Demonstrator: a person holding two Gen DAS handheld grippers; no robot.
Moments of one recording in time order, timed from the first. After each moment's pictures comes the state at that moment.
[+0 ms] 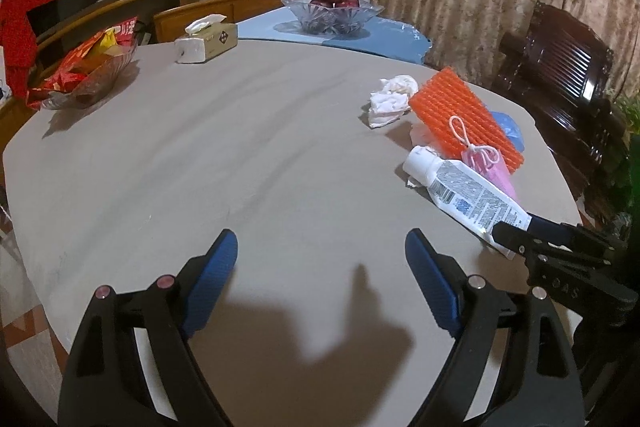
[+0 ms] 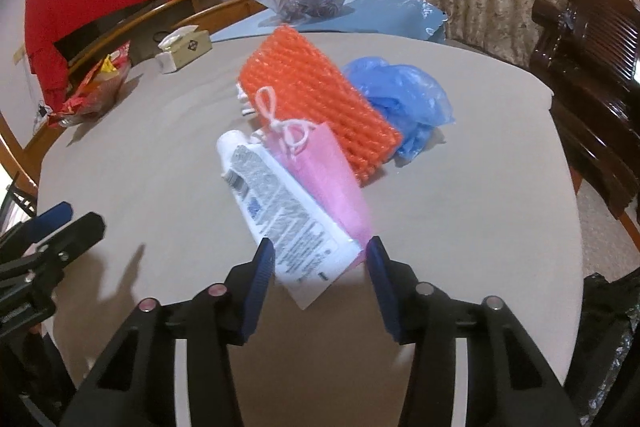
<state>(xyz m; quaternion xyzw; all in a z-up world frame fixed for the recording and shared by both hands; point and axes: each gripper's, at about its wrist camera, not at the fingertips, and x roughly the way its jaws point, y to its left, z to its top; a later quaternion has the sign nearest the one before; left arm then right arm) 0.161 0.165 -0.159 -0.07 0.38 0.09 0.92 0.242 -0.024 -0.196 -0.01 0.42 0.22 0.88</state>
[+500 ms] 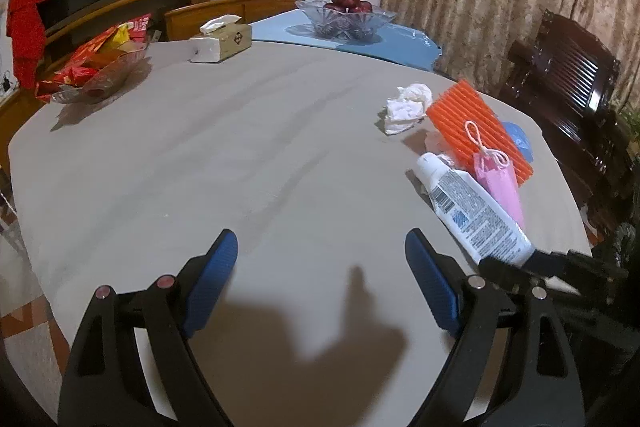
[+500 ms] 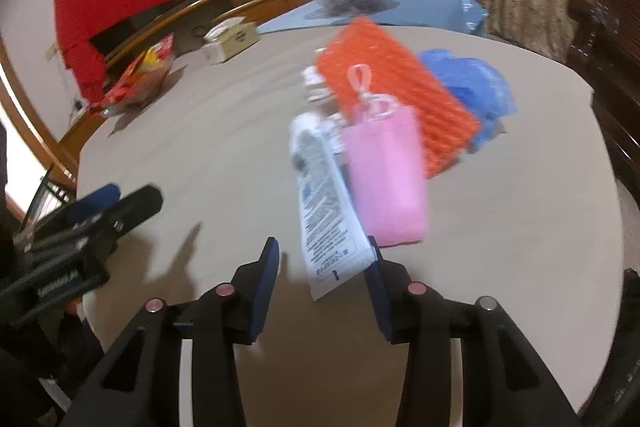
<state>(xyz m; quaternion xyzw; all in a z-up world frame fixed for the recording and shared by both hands) 0.156 0.178 -0.155 -0.08 0.37 0.11 0.92 0.219 0.002 -0.194 0.00 0.42 0.30 0.85</state>
